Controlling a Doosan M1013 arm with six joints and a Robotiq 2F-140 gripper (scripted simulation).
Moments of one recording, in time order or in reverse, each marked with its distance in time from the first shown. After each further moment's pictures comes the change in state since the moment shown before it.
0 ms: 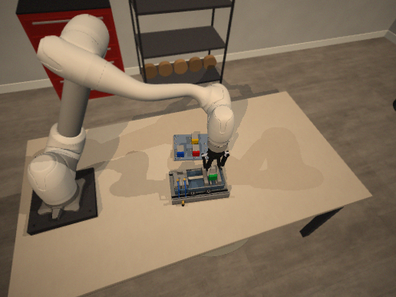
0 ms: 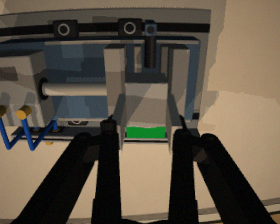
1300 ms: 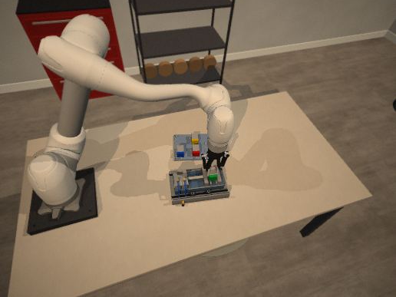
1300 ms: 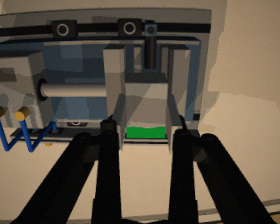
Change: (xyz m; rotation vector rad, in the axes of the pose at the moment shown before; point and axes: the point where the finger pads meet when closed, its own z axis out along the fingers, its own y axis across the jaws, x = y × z) arm 0.000 0.000 0.003 0.000 0.000 0.000
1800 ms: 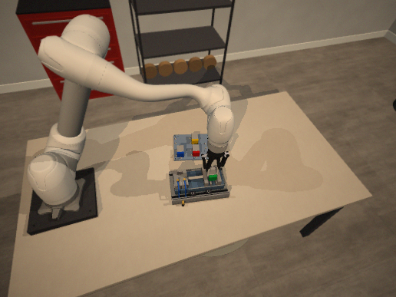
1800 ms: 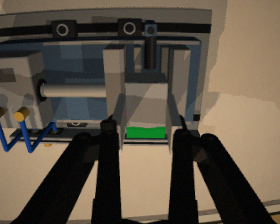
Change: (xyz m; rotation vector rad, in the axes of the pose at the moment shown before) arm 0.000 0.000 0.001 0.000 0.000 0.000
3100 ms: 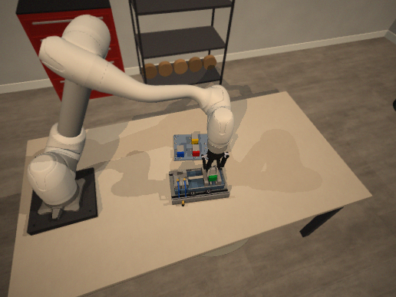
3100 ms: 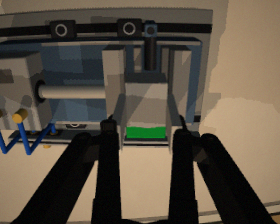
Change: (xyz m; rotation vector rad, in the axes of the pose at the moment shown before) arm 0.000 0.000 0.004 0.000 0.000 0.000
